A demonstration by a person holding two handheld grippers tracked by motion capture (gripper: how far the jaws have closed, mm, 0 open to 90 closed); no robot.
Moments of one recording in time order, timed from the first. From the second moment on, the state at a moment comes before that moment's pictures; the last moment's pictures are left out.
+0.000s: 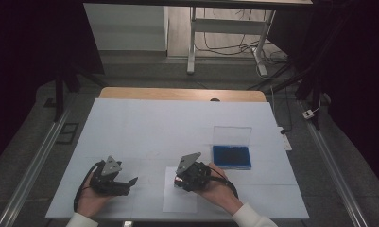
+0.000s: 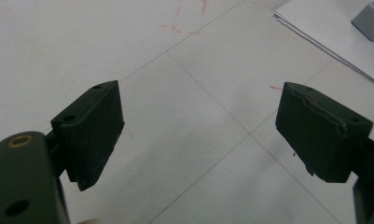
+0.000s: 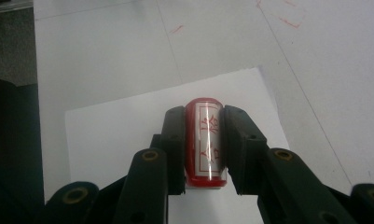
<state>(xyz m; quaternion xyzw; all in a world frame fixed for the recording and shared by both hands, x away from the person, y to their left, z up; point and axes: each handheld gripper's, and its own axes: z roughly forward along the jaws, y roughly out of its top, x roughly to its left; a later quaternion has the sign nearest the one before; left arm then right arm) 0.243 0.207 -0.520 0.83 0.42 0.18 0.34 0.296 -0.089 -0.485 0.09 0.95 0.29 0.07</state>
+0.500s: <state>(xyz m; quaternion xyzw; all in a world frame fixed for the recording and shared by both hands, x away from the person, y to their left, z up) 0.243 0.207 -0.520 0.83 0.42 0.18 0.33 0.299 -0.089 -0.486 0.10 0.95 0.29 0.05</state>
